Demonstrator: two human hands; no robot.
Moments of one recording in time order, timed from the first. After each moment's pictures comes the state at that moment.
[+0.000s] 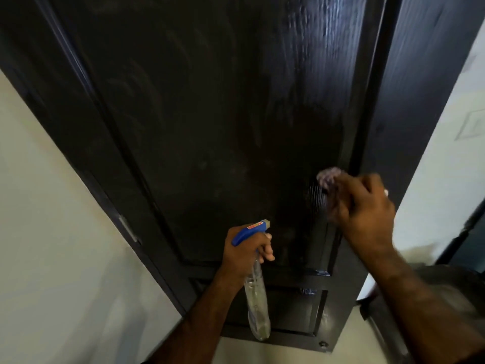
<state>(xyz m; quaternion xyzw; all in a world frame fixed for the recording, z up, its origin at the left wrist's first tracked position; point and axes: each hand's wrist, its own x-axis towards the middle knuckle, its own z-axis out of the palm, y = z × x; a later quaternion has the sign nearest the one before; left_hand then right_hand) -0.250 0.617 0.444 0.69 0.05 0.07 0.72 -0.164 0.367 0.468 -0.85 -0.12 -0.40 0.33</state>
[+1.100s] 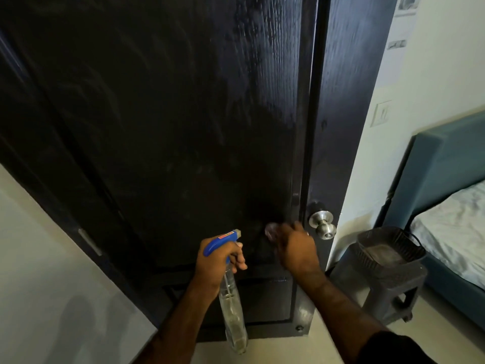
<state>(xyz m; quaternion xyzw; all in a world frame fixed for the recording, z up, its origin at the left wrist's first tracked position) -0.307 0.629 0.436 0.70 0.09 -0.03 0.70 -0.239 0.415 0.361 -0.94 -0.03 -0.14 0.31</state>
